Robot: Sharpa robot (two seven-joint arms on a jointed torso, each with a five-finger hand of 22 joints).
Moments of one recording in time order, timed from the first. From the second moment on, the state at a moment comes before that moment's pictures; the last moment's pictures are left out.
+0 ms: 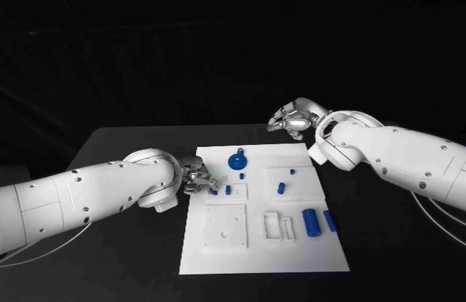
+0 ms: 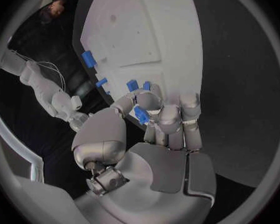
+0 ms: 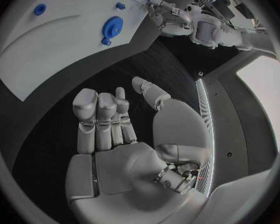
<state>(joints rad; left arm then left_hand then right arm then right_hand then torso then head) 1.36 -0.67 -0.21 1.38 -0.96 -0.02 -0.39 0.78 0.02 0.68 -0.23 0.44 1.06 0.04 0.42 0.86 1.41 -0.13 1.05 0.50 1.28 -0.20 1.53 0.58 0.10 1.08 -0.19 1.17 1.30 1.33 -0.70 0.02 1.28 -0.96 -0.31 -0.13 0.96 -0.16 0.59 -0.23 0.33 0.94 0.11 0.28 0.54 1.09 0.01 1.16 1.03 1.30 -0.10 1.07 1.17 0.12 1.31 -0.11 1.04 1.23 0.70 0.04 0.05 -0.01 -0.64</state>
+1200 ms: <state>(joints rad) 1.34 -0.66 -0.22 1.38 -0.95 -0.01 -0.39 0.71 -0.03 0.59 -0.17 0.25 1.25 -0.04 0.42 0.87 1.40 -0.14 1.06 0.50 1.29 -0.23 1.53 0.58 0.14 1.07 -0.19 1.17 1.30 1.33 -0.70 0.02 1.28 -0.96 -0.31 -0.13 0.96 -0.16 0.59 -0.23 0.33 0.95 0.11 0.28 0.54 1.09 0.01 1.16 1.03 1.30 -0.10 1.07 1.17 0.12 1.31 -0.11 1.04 1.23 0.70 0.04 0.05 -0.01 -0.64</state>
